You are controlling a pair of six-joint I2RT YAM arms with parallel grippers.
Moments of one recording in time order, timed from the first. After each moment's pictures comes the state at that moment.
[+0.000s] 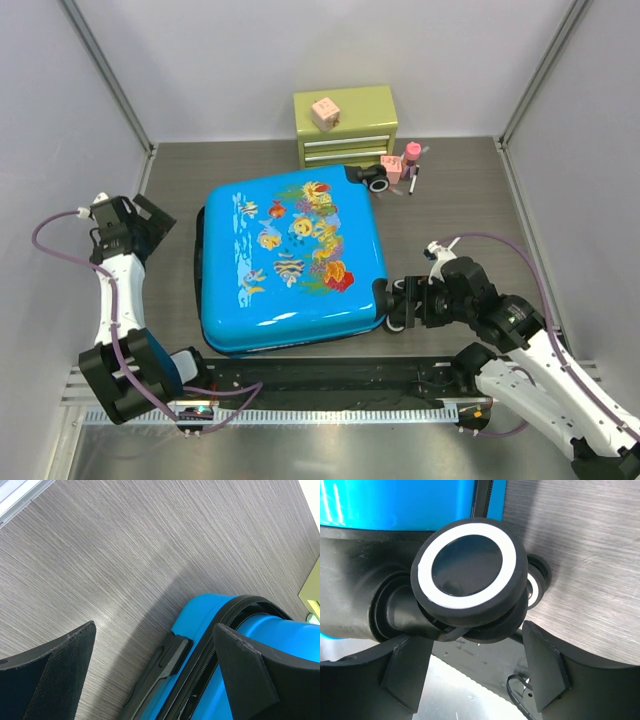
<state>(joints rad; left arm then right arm) 0.42 1.18 0.91 -0.44 0.08 -0.55 0.60 0.60 0.68 -0.89 -0.18 0.56</state>
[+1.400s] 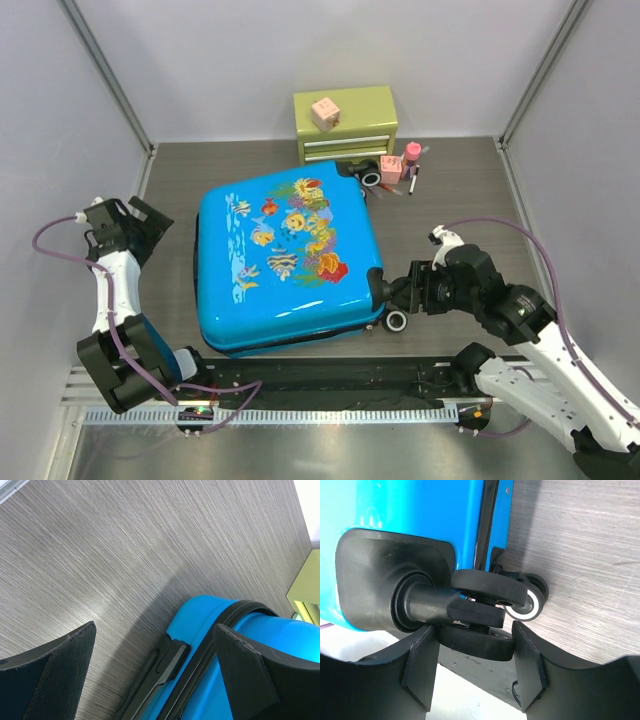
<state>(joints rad) 0.48 1.24 0.90 -0.40 0.19 -0.58 0.63 0.65 0.82 -0.91 -0.09 0.57</state>
